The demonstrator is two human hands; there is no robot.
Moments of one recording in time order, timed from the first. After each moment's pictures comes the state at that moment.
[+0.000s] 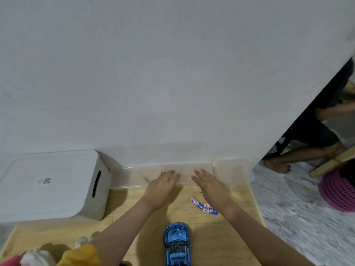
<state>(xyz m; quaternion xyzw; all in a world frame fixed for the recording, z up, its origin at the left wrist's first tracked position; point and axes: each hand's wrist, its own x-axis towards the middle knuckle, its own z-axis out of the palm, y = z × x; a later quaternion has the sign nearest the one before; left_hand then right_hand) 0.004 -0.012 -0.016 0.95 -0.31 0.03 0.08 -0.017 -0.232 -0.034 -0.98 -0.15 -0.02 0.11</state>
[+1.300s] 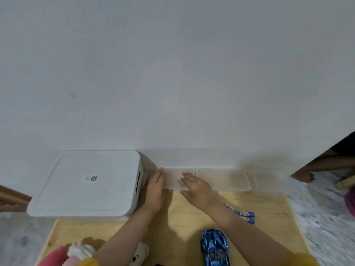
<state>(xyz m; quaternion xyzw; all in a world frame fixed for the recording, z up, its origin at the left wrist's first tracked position) 0.010 0.103 -0.040 0.96 -0.07 0.03 0.28 0.010 -0.081 -0.021 -0.95 -0.21 0.02 0.21</state>
